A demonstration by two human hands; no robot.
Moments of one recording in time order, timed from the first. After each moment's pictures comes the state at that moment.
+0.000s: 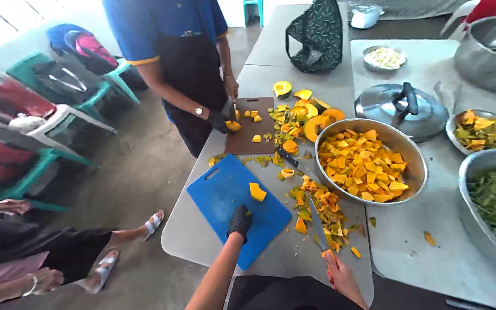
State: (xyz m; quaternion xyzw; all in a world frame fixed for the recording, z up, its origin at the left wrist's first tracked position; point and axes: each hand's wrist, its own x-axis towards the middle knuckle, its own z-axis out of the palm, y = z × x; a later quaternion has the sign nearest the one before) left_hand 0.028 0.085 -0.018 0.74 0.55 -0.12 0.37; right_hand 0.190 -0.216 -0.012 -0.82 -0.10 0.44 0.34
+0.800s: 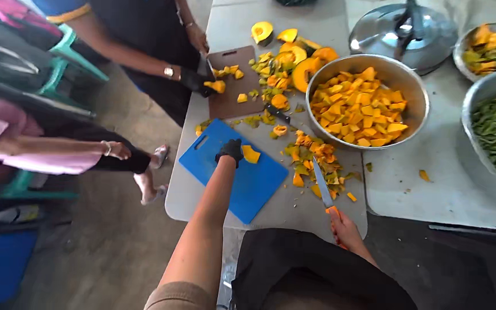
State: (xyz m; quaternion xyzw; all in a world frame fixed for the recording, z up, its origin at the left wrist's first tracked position) left_hand 0.083 0.176 0.015 0.84 0.44 -0.21 0.23; right_hand 0.177 -0.242 -0.006 -0.82 -0.08 0.45 0.35
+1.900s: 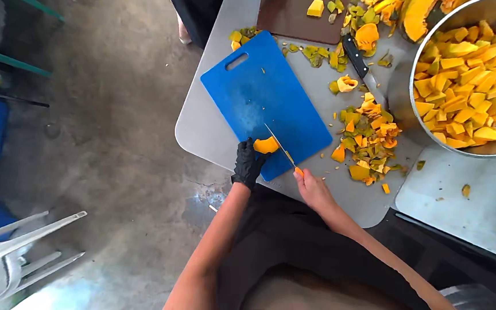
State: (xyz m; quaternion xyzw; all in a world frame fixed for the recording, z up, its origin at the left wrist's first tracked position) left_hand -0.080 0.030 -0.045 0.69 0.59 0.04 0.41; right_hand 0.090 -0.081 0.037 -0.78 -0.39 0.50 -0.01
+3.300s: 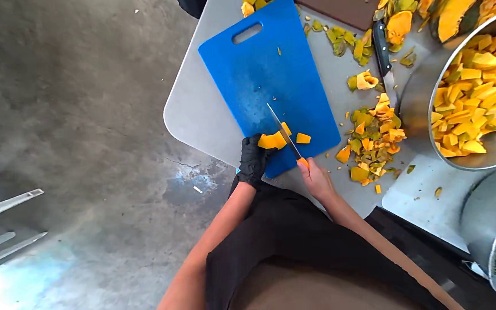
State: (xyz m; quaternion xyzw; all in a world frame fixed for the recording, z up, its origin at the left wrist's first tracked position) left_hand -0.078 0.029 -0.066 0.63 0.58 0.21 0.48; right_hand 0.095 -0.056 0.008 -0.78 -0.44 0.45 -0.01
